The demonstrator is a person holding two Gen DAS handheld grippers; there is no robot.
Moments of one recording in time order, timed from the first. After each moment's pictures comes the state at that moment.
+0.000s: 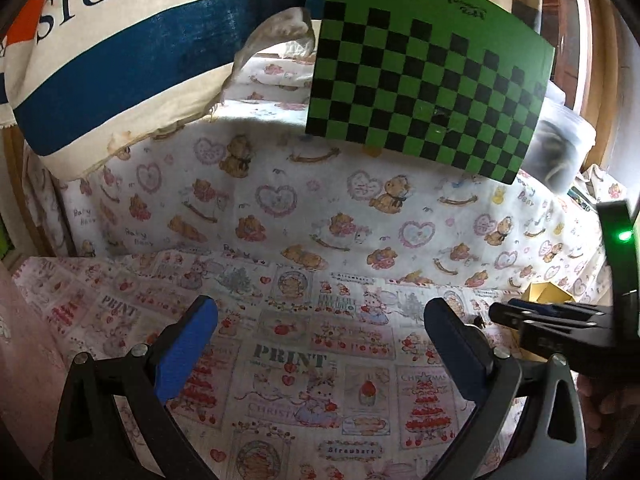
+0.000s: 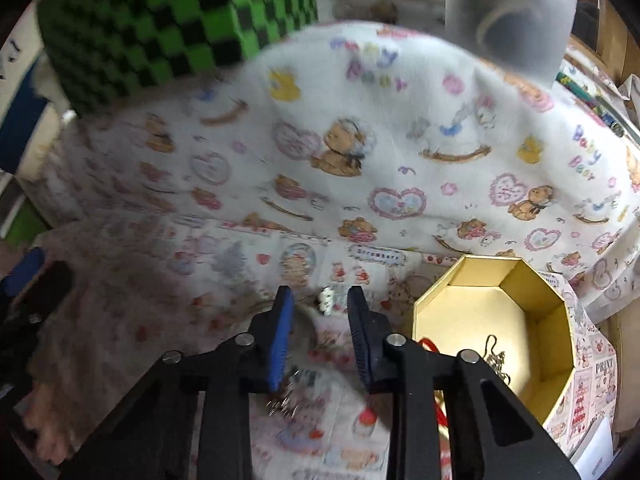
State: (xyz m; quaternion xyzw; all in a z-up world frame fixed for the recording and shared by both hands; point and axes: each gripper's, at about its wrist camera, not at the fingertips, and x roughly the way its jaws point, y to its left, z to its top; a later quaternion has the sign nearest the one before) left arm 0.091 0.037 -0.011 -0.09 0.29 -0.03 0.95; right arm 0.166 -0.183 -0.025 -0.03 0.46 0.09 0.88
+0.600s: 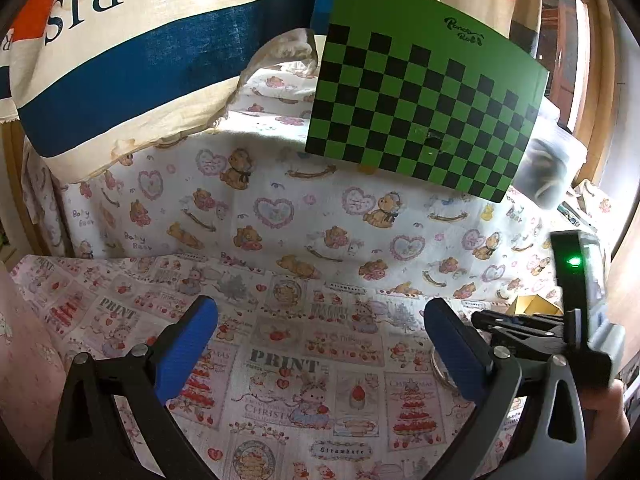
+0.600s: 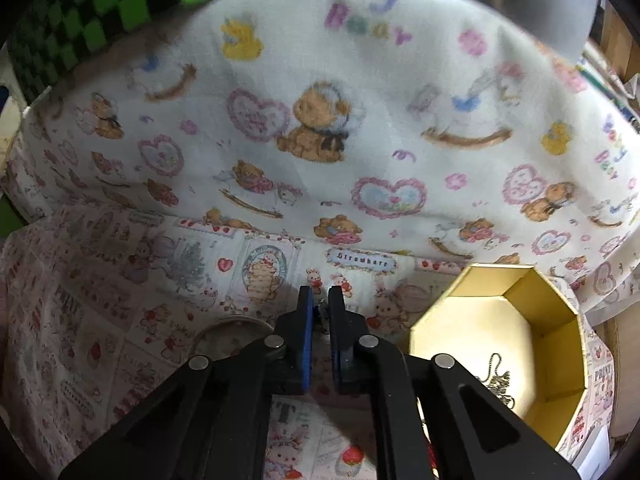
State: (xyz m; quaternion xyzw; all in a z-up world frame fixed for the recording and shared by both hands) left arm 0.085 0.040 -0.001 -0.10 0.28 -0.03 0.95; right arm 0.178 -0.186 -0.036 -0.05 0.45 0.06 0.89
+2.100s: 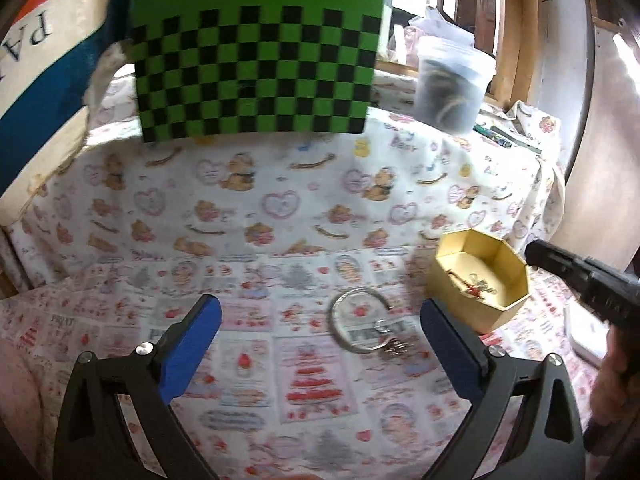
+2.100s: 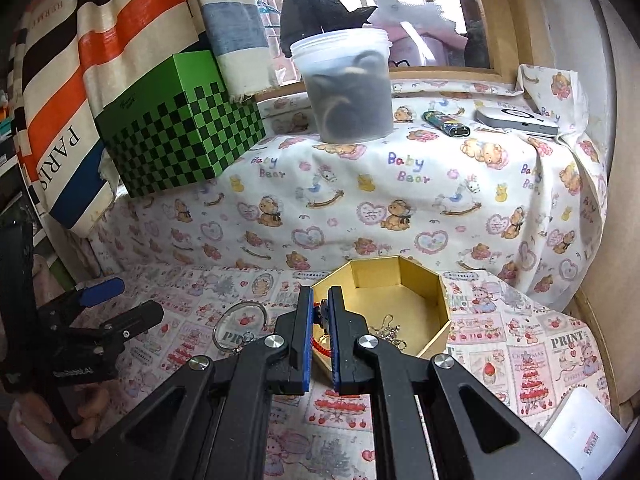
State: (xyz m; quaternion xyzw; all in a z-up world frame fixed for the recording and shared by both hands) left arm 0.073 -0.053 0.006 -0.02 0.32 -0.14 0.94; right arm 0.060 -0.294 0.032 0.05 0.30 0.11 0.94
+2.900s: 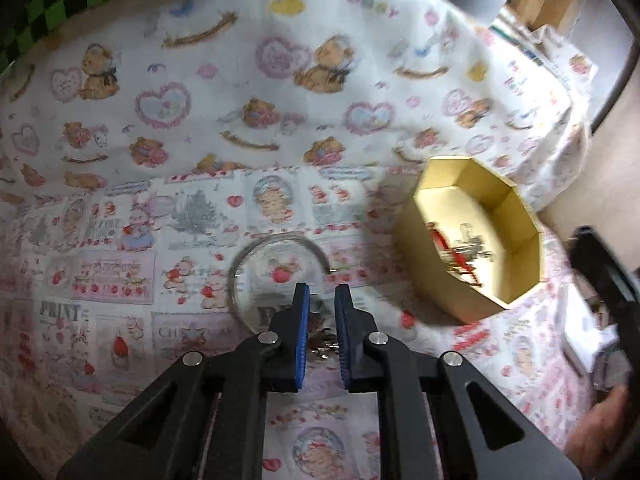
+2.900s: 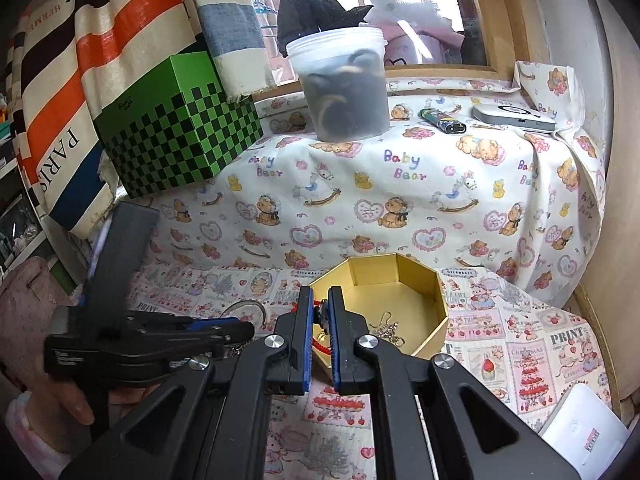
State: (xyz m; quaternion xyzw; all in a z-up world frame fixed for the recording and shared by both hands) left arm 0.136 -0.129 -0.044 -0.01 0.50 -0.15 0.85; right arm 0.059 -0.296 0.031 0.06 0.31 0.11 0.94
